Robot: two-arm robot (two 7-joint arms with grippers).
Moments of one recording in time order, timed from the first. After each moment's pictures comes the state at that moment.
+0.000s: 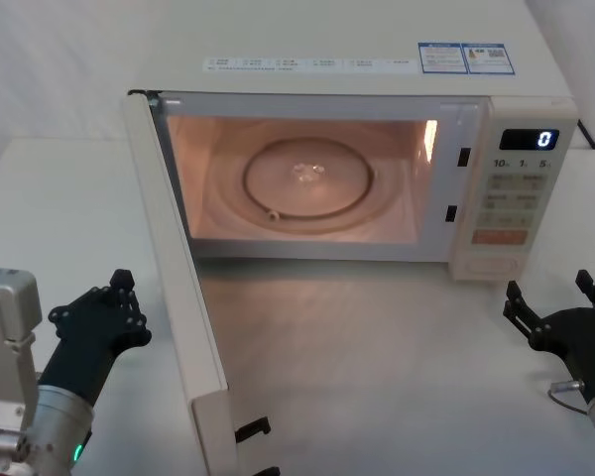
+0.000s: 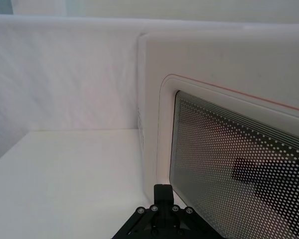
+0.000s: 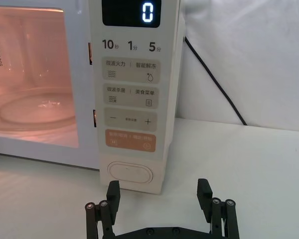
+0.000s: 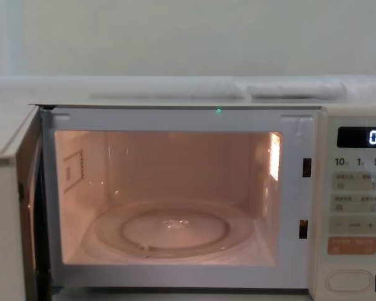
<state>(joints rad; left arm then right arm) 0.28 0.23 0.03 -1.87 -0.24 -0.01 -0.04 -0.12 0.11 -0.07 -1.62 0.06 -0.10 0.12</state>
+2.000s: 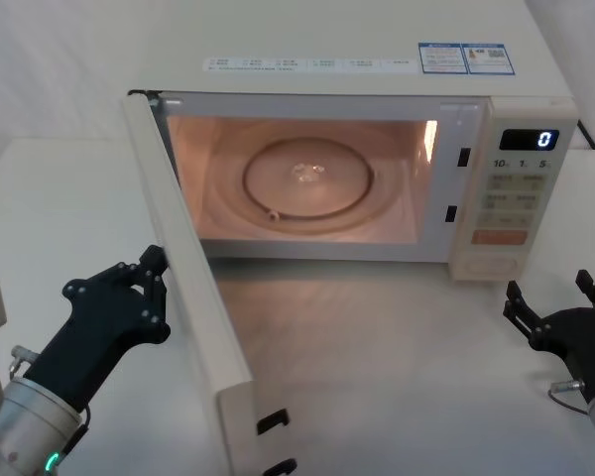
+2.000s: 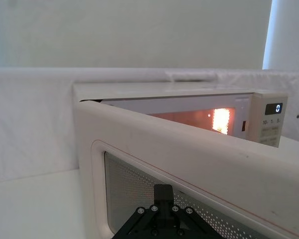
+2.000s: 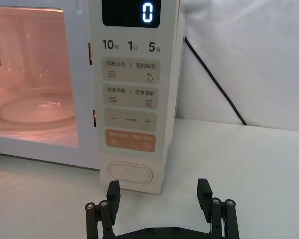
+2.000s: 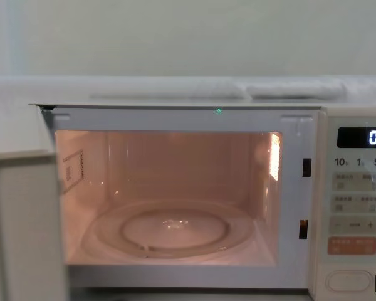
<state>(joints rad) 0.36 0.36 0.00 -2.05 -0.37 -0.04 -0.26 -0.12 0.11 -0.07 -1.62 0.06 -0.10 0.12</state>
